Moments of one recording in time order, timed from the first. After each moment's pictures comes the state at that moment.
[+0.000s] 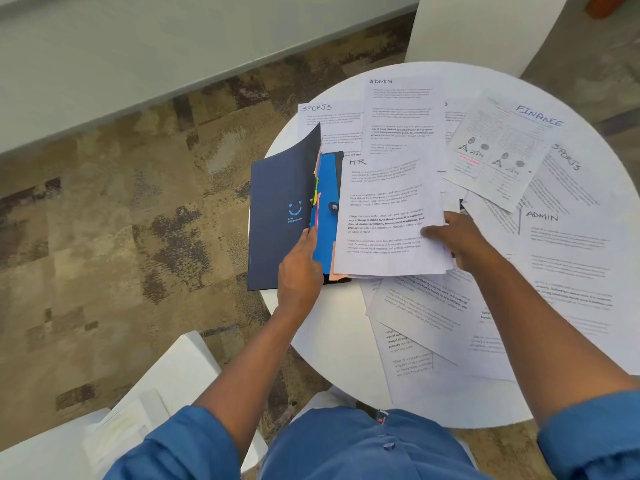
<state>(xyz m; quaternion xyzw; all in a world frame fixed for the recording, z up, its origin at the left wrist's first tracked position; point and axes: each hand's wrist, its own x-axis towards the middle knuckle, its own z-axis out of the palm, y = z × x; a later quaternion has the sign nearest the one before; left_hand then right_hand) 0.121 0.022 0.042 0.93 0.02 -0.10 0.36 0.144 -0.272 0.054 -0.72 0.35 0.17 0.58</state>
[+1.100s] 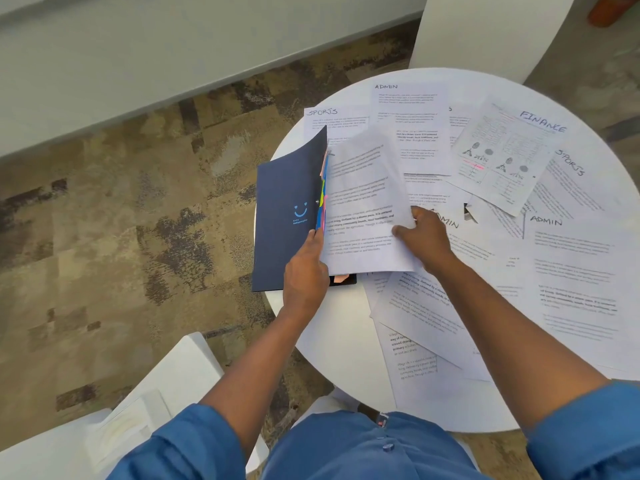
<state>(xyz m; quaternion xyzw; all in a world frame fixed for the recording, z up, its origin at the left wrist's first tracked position) 0.119 0.021 0.049 0.93 0.02 -0.10 0.35 0.153 -0.209 0.058 -0.83 0.26 0.11 0.48</state>
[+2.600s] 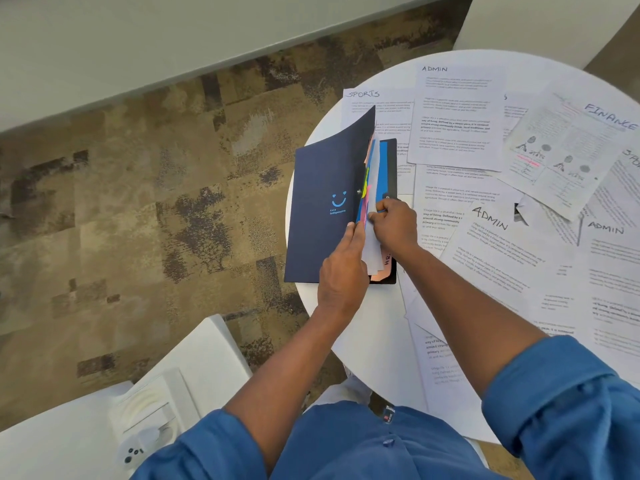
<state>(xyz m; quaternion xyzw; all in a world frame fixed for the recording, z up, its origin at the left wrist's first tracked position) 0.118 0.028 0.070 0.95 -0.02 -0.11 0.28 0.202 -0.087 0.029 -0.88 0.21 0.09 0.41</state>
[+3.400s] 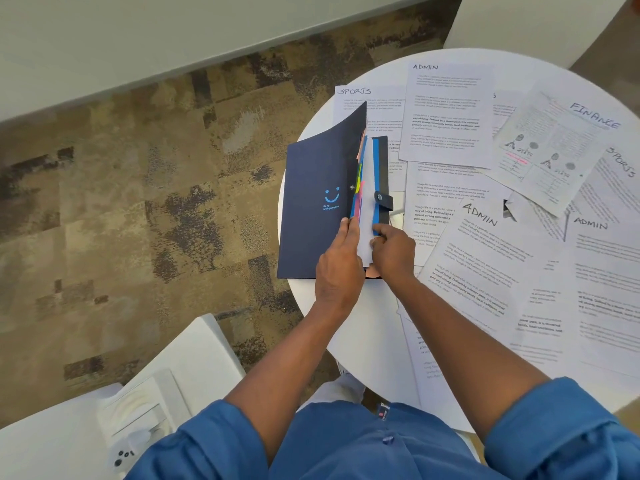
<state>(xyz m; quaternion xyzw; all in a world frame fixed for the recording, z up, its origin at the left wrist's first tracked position) 0.118 0.020 0.069 0.95 0.00 -0.12 0.27 0.147 -0.085 0.020 -0.84 0.28 0.09 0.45</state>
